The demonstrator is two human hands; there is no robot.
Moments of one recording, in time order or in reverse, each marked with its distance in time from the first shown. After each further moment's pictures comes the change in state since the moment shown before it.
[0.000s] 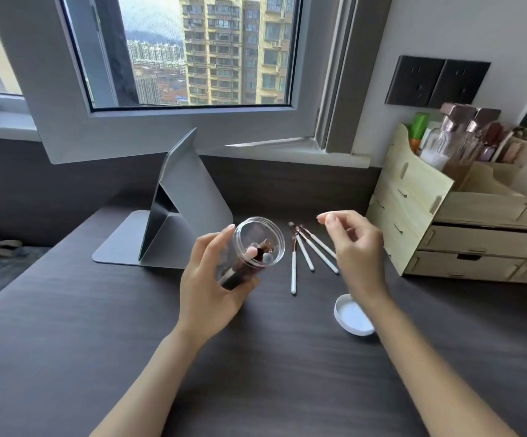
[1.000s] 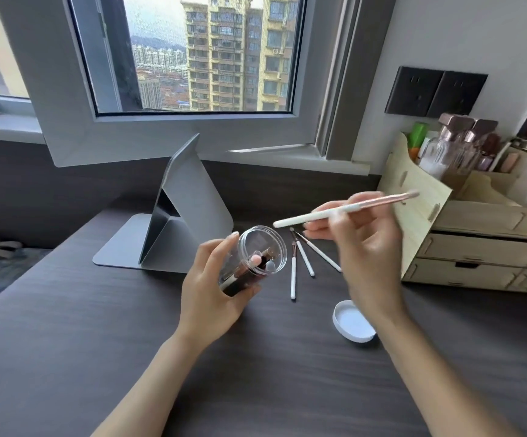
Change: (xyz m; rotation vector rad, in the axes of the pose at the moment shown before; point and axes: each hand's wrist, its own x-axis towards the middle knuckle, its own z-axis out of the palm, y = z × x) left_hand -0.001 -0.005 0.001 0.041 -0.016 0.026; right_hand -0.012 -0.059 -0.007 0.506 -0.030 -0.064
